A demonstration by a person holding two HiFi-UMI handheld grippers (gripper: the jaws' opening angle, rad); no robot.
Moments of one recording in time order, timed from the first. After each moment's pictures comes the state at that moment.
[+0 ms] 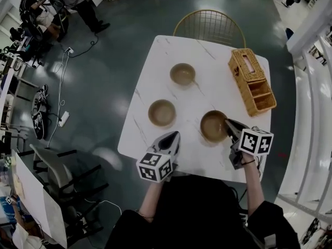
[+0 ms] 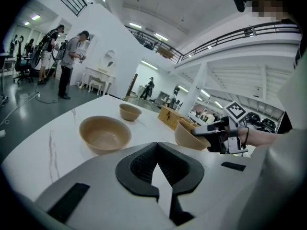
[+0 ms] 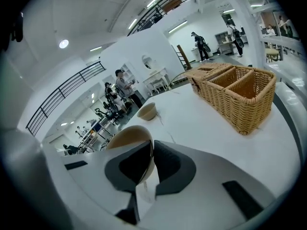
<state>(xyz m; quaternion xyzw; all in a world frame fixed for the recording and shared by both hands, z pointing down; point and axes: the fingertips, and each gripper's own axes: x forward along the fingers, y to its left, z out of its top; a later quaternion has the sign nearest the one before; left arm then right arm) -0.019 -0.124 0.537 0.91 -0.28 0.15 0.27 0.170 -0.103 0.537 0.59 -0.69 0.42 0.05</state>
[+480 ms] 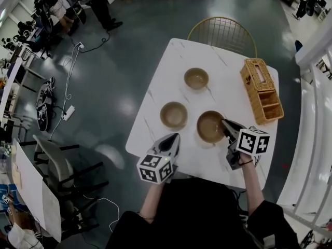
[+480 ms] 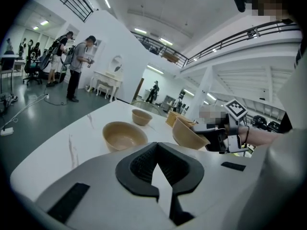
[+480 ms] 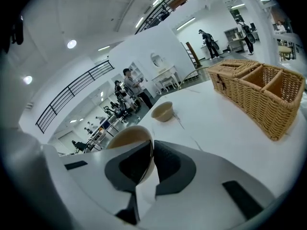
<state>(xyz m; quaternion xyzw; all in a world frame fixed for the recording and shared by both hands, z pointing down) -0.058 -0.140 0.529 0.90 -0.32 0.13 0.27 0.120 -0.143 0.522 0.55 -0.72 0.42 0.04</state>
